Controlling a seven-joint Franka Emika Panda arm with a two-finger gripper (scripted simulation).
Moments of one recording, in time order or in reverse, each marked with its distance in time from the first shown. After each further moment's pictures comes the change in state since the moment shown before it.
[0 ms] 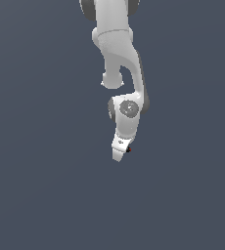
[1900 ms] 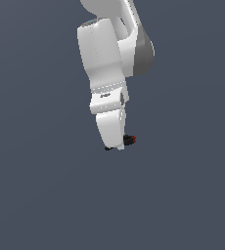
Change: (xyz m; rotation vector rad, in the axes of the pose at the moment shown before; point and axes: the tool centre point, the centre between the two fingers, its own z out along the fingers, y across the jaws) arm 0.024 0.128 -0.274 -0.434 0.372 -0.344
